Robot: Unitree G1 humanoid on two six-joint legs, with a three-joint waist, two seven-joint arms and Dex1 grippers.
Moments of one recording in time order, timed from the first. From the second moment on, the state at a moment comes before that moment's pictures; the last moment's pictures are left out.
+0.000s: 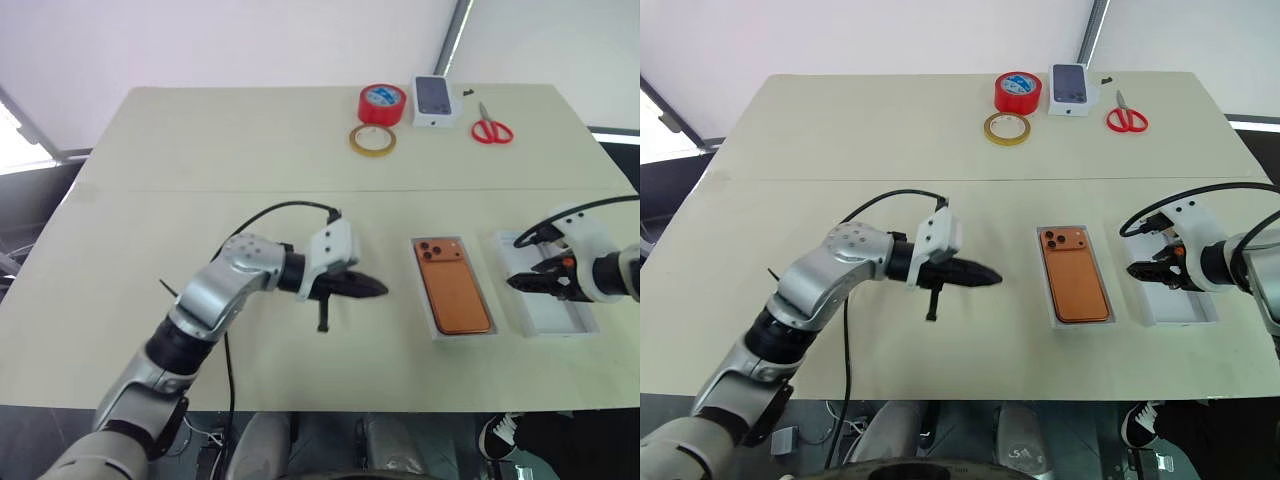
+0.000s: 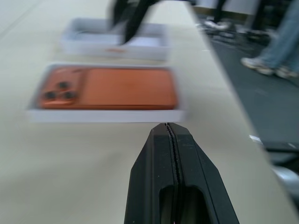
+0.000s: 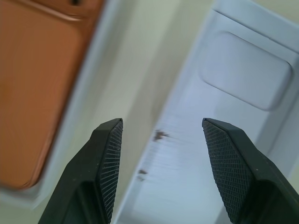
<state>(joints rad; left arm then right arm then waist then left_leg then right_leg) -0.58 0.44 -0.38 -0.31 -0.38 0.60 -1.15 -0.37 -1.11 -0.11 -0.19 0.25 1.40 0.85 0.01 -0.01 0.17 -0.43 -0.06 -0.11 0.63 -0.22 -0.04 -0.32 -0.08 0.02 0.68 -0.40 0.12</state>
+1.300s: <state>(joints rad) -0.61 0.46 -0.28 -0.13 -0.25 0.59 -0.84 -0.55 -1.21 -0.05 -0.17 1.87 1.40 0.23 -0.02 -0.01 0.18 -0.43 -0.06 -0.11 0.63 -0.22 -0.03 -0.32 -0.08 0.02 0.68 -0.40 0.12</state>
